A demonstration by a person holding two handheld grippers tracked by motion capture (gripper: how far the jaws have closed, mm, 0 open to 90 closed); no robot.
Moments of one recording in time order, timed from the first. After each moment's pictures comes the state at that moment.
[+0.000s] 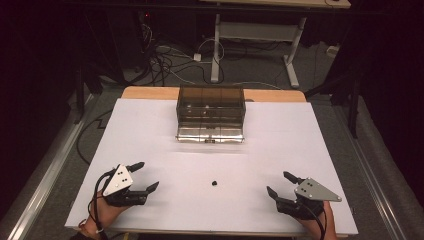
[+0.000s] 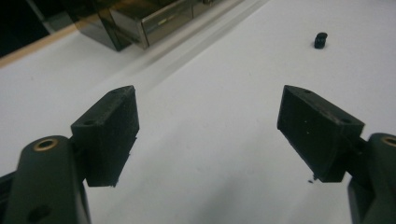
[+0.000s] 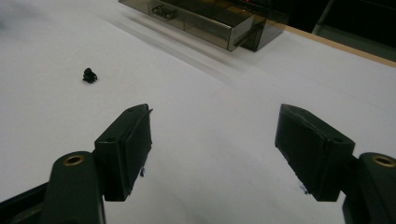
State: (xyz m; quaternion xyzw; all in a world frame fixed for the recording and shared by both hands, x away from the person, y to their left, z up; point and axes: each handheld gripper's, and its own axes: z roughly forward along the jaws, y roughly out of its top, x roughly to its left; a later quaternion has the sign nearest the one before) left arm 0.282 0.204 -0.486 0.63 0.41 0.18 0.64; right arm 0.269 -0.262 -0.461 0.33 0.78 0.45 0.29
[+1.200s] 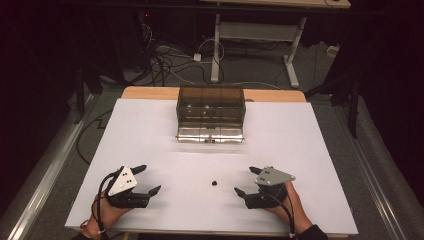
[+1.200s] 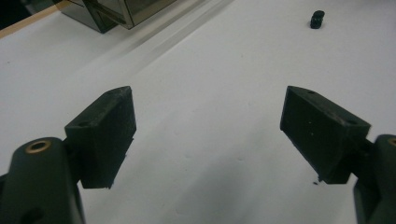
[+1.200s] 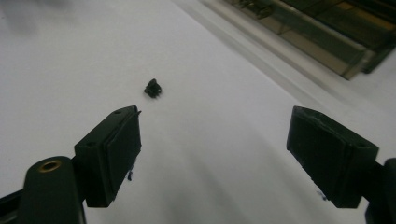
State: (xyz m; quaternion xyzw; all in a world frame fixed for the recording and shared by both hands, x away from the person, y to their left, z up) left arm 0.283 0.196 -0.492 0.63 0.42 0.17 0.63; right arm 0.308 -0.182 -0.466 0.25 0.85 0.42 0.21
